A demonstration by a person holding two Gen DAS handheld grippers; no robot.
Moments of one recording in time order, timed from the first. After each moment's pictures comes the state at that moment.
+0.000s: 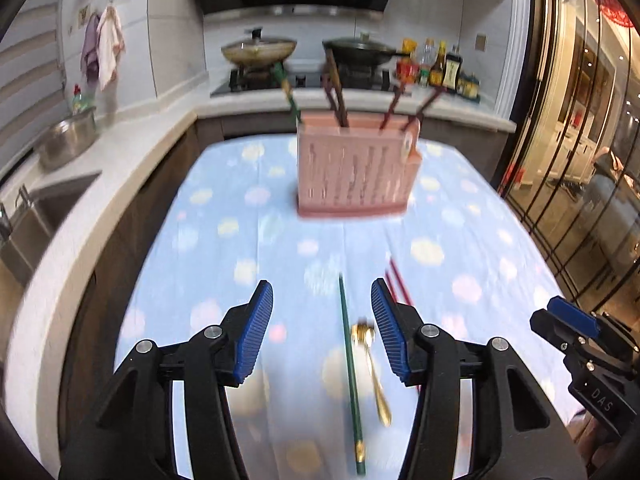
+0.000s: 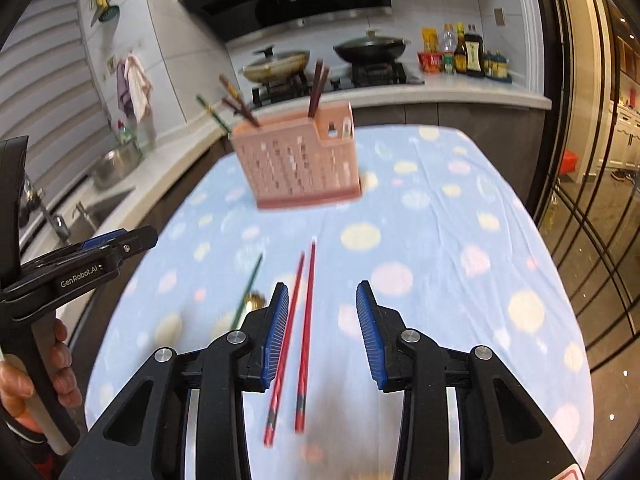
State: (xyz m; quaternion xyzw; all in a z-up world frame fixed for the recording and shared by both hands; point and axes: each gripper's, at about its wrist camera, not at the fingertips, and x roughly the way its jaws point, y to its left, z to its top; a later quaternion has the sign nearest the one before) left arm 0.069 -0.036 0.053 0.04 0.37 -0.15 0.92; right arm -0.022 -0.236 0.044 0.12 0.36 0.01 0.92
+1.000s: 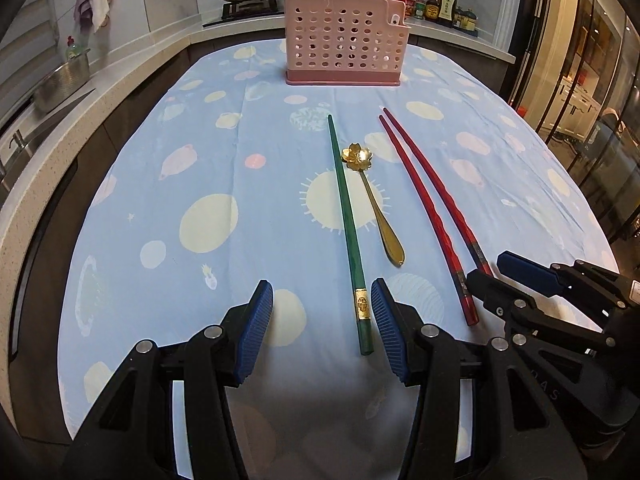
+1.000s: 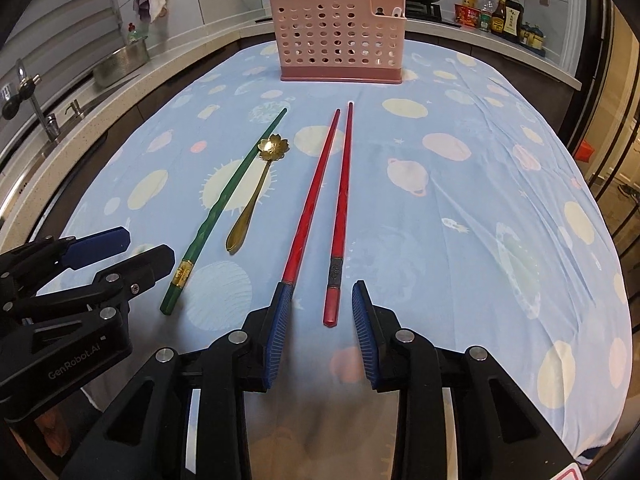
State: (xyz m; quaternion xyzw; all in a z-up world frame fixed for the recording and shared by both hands) left arm -0.002 -0.032 -0.051 0.07 0.44 -0.14 0.88; right arm -0.042 -0.171 -0.055 0.04 0.46 0.03 0.89
